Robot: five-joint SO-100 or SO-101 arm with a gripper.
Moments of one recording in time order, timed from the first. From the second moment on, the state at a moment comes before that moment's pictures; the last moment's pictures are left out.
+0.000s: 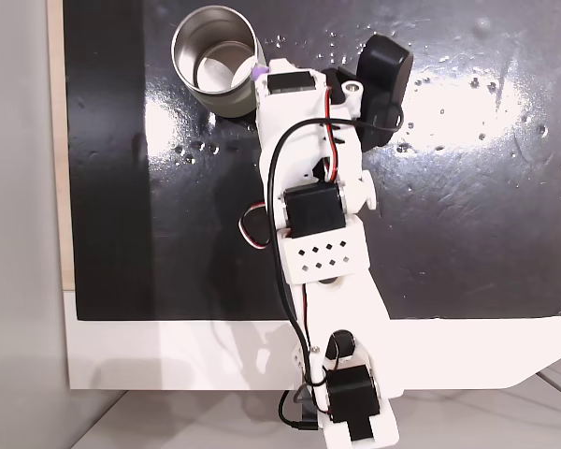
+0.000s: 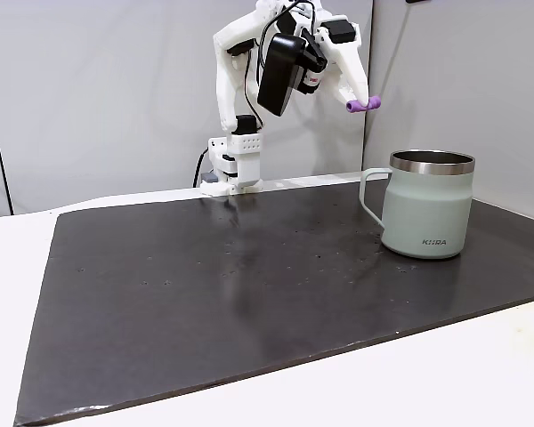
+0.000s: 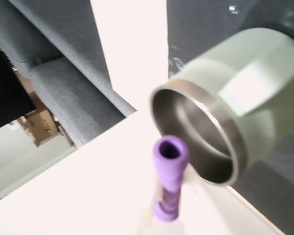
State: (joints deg) arm -14.9 101.0 86.3 52.6 10.5
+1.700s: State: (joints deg) arm -22.3 82.0 66.0 54.7 7.2
